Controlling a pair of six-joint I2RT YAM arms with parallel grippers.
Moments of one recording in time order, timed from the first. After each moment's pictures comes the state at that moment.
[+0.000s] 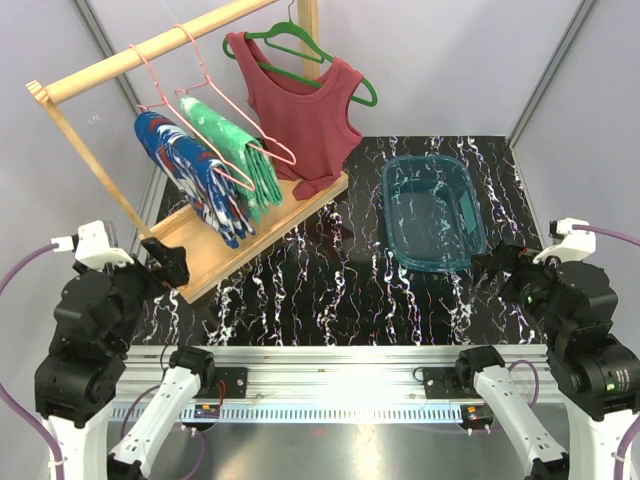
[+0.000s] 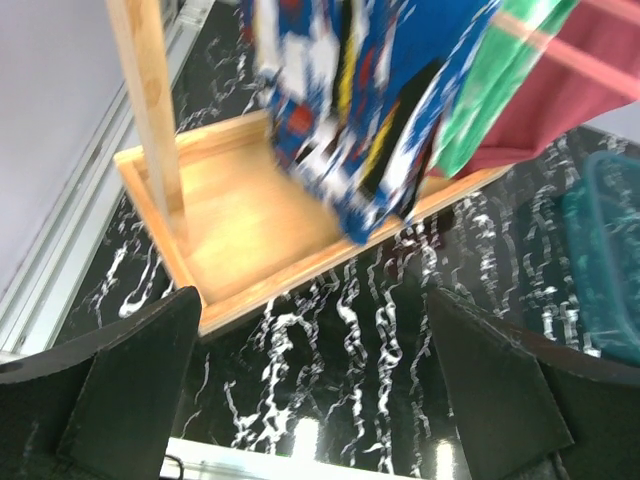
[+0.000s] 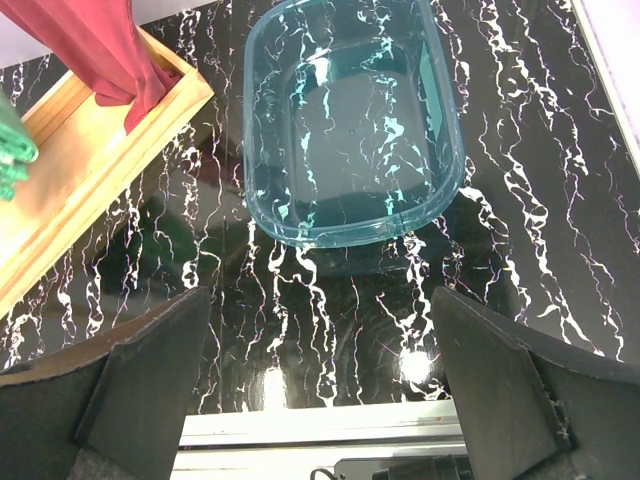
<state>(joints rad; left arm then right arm) -0.23 0.47 1.23 -1.05 -0.29 -0.35 0.19 0.54 1.30 -1.13 0.15 0.33</state>
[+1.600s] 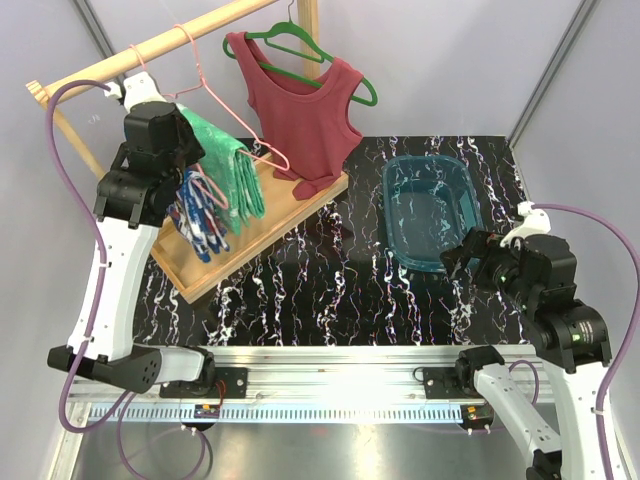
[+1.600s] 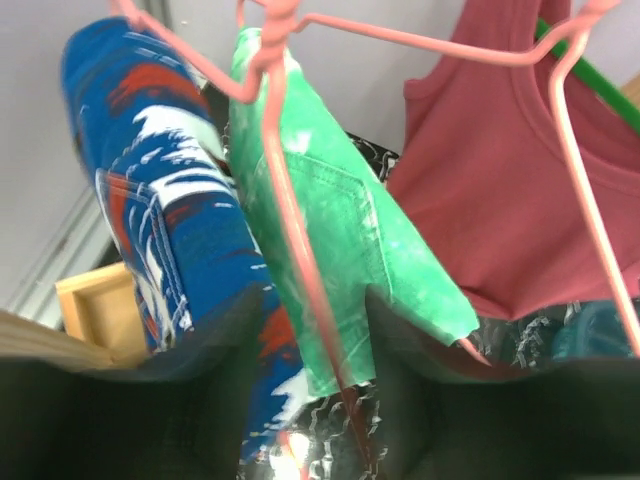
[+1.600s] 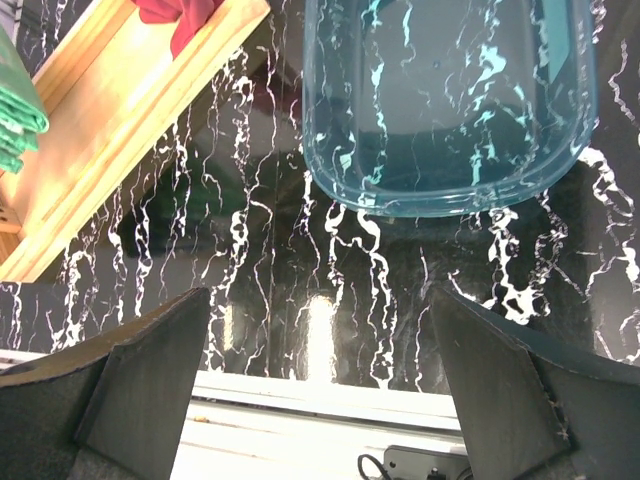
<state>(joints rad) -0.24 1.32 1.81 -0.84 -0.44 -0.43 0.19 0.62 1.15 -1.01 -0.05 0.39</state>
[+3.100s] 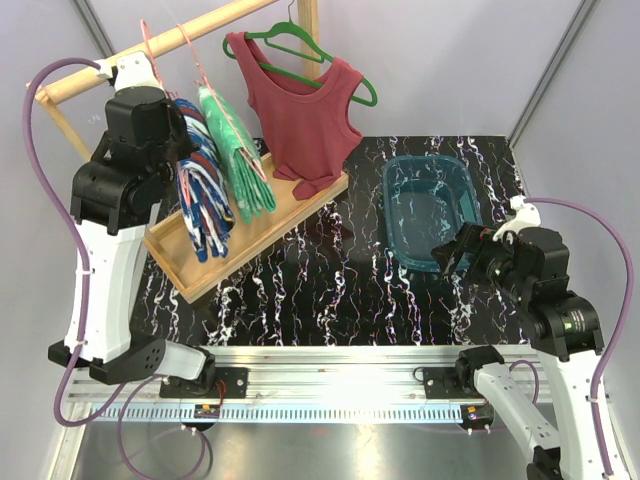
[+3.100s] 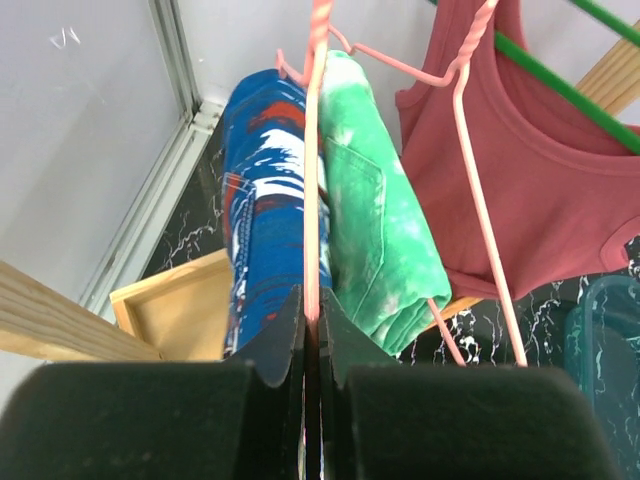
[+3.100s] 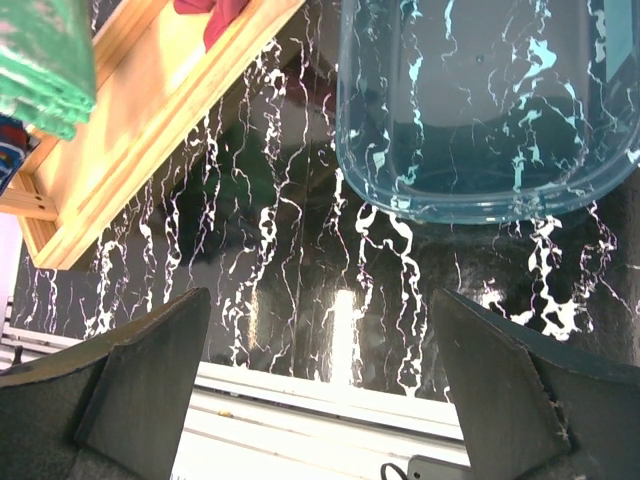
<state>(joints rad) -0.34 1.41 2.17 -1.10 -0.52 -0.34 0.19 0.65 1.12 -0.96 -0.13 0.42</state>
